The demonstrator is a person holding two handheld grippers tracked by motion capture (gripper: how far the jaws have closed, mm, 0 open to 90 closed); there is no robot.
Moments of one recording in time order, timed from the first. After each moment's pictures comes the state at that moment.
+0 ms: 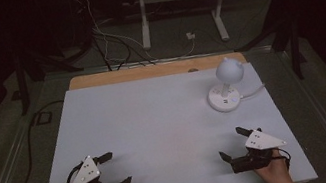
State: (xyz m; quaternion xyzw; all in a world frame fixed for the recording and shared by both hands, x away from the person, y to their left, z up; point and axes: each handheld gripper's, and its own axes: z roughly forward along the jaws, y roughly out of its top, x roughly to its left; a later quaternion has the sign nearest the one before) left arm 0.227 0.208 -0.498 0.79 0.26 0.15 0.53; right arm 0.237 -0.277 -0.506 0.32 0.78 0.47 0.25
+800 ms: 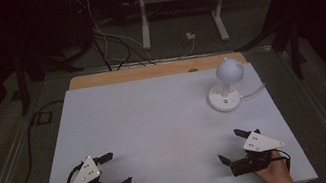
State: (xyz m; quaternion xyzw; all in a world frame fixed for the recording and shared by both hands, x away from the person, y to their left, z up) left arm 0.226 0.207 -0.497 0.79 0.25 0.15 0.53; right arm 0.232 -0.273 -0.504 0.31 0.79 0.46 0.24
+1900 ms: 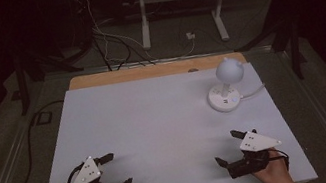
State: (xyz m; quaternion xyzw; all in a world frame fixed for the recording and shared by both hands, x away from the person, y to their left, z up) left arm 0.225 0.207 -0.498 0.79 0.25 0.14 0.53; right arm 0.228 -0.259 -0.486 0.30 0.81 0.45 0.22
